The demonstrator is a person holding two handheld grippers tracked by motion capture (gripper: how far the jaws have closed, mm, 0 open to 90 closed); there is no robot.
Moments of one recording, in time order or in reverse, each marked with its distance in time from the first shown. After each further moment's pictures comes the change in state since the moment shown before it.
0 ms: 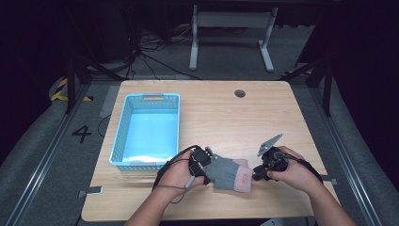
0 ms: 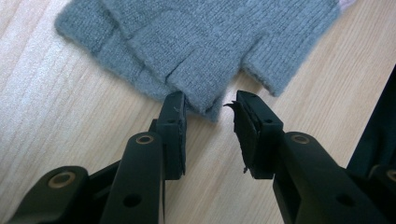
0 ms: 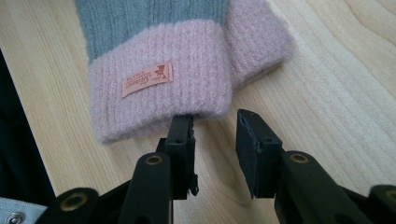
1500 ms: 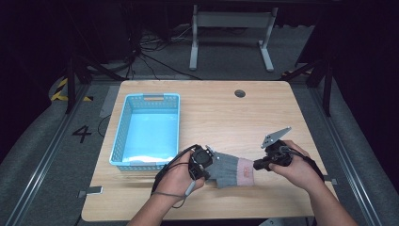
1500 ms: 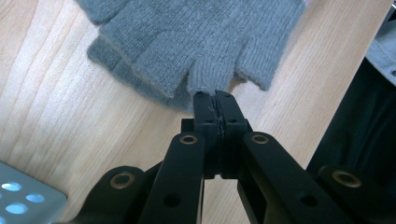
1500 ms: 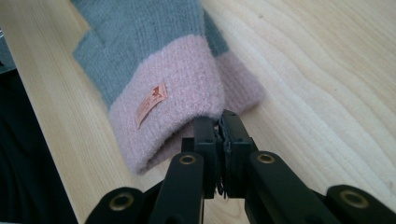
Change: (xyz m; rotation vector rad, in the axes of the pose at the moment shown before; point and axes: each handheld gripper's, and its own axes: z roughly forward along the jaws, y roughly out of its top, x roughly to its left) left arm -0.035 -0.003 -0.037 -0.064 0.106 0.011; right arm 0.011 0.015 -0.033 -0.119 -0.068 0.029
